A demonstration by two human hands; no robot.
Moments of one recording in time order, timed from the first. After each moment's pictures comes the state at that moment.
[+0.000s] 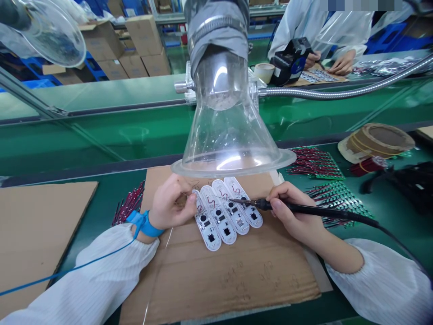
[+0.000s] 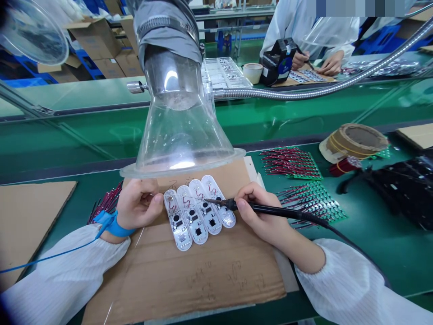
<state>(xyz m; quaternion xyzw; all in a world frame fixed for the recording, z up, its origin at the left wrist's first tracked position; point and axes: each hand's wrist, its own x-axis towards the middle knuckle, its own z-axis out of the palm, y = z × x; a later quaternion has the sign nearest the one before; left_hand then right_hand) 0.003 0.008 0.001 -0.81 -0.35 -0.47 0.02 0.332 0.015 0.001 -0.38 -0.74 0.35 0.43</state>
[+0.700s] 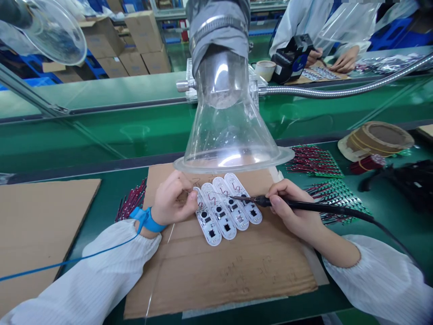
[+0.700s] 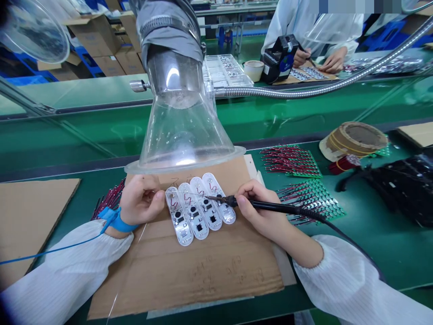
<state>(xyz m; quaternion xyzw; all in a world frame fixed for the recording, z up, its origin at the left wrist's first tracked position) 0.003 0.009 0.000 -0.81 -0.34 -0.48 0.03 0.335 0.016 -0.001 -0.39 -0.73 0.37 0.43</state>
